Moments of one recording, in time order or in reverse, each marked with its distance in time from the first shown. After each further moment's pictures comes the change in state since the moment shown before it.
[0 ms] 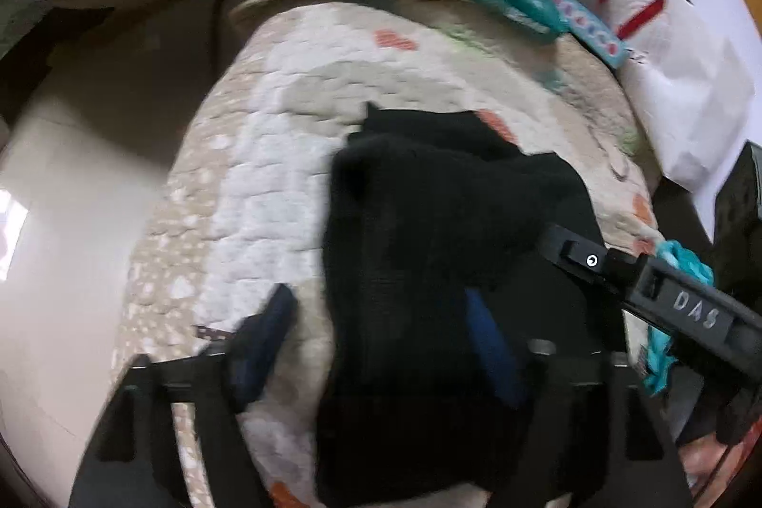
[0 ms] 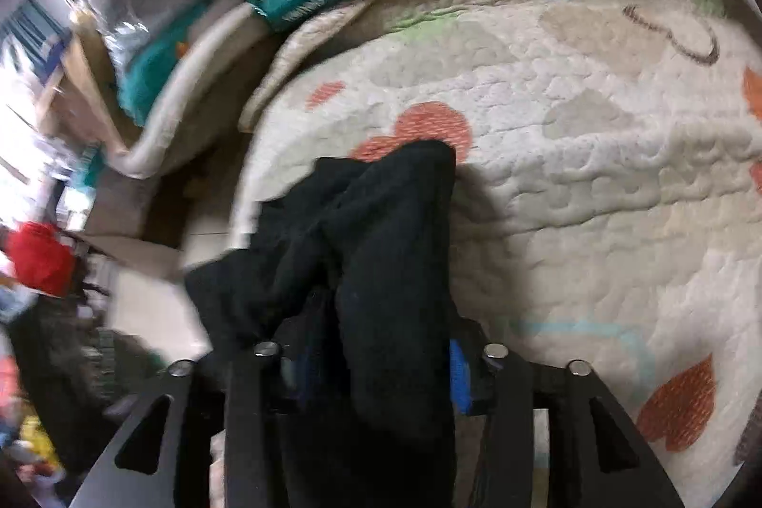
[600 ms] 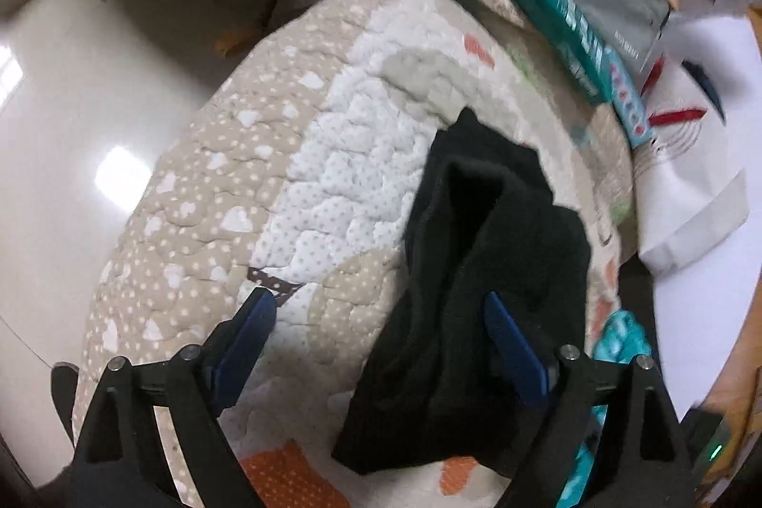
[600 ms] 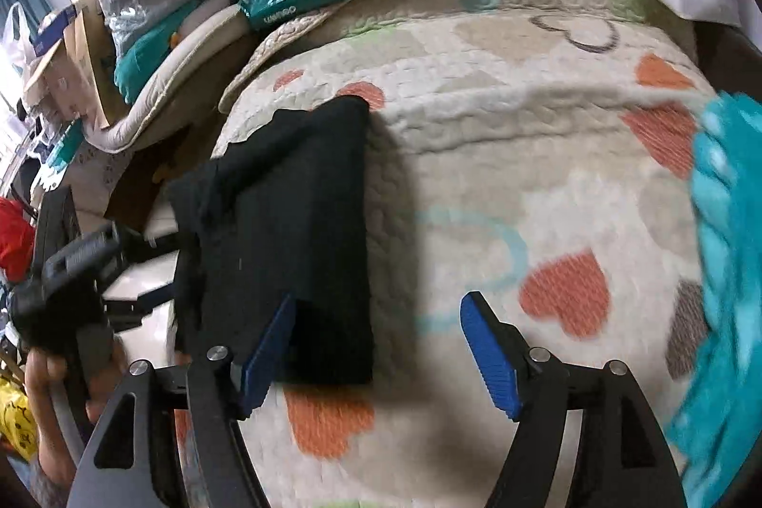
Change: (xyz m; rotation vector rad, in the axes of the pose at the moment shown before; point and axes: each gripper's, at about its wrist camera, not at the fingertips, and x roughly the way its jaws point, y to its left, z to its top) left arm -0.017 0.061 -0.005 -0.330 0.069 -0.126; right arm -0.100 -0.035 -0.083 -0.034 -0.056 -0.081
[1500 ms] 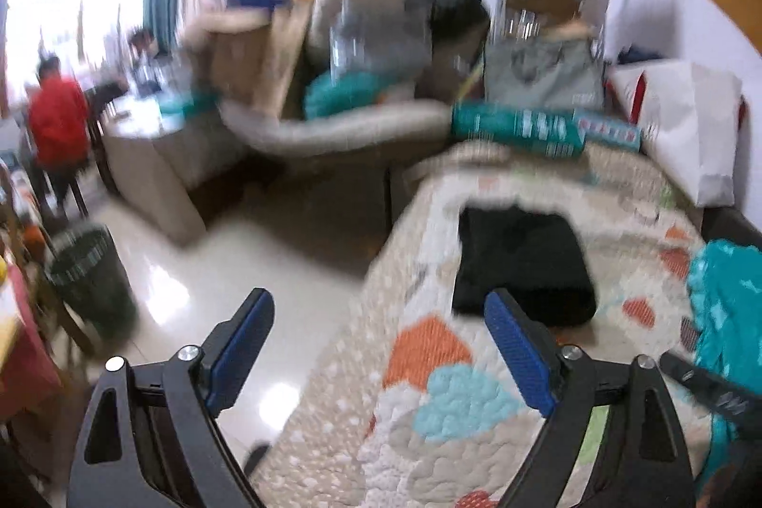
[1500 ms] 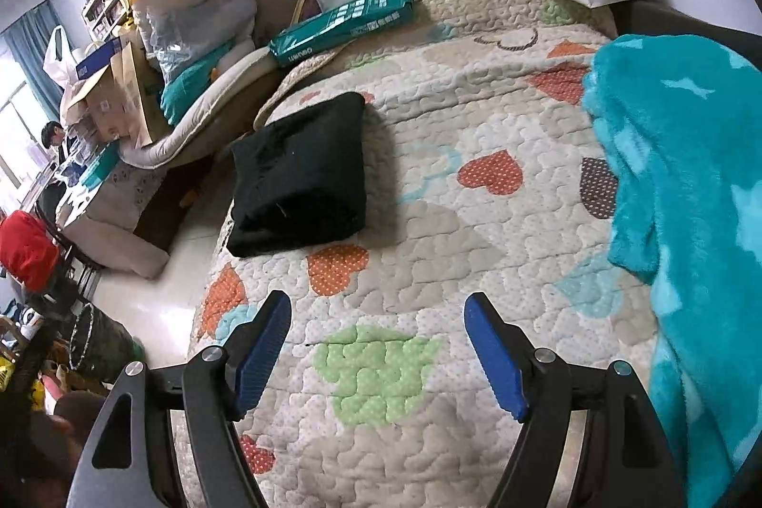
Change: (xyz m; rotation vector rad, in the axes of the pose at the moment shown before) left arm -0.213 -0.069 -0.253 0.427 -0.788 0.499; right arm -0.105 -0.010 -0.118 0.033 -0.179 0.039
